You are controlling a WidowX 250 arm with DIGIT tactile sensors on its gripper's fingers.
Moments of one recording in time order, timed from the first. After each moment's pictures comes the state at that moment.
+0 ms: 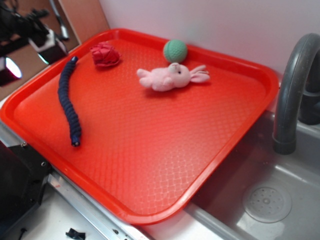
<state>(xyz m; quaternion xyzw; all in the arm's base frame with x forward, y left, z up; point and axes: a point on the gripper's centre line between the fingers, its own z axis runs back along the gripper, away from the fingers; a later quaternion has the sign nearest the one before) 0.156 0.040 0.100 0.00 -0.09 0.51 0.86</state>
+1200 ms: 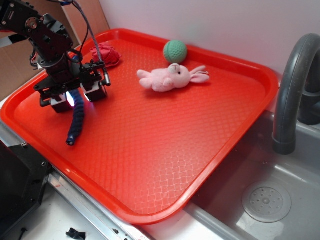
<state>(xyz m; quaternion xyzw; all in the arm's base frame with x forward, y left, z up) 0.181 0.044 0.011 0.04 -0.08 0.49 0.87</state>
